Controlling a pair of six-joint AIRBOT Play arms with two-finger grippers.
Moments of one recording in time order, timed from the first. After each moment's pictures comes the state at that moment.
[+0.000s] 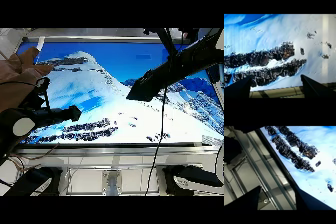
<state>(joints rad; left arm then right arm) -0.44 -0.71 0.86 1.48 -1.09 -2.04 0.41 -1.32 1.98 -0.97 1.81 1.41</state>
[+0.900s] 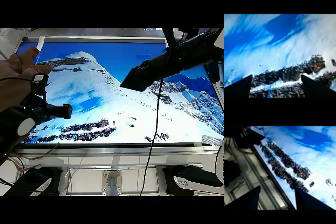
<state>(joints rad) -0.44 -0.71 0.87 1.78 -1.08 -1.94 0.41 -1.33 1.98 -0.97 1.63 1.41</state>
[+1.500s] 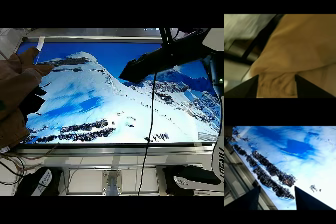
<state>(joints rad) 0.37 -0.85 0.89 2.47 -1.05 -2.01 0.41 -1.37 1.98 -1.06 1.53 1.39</state>
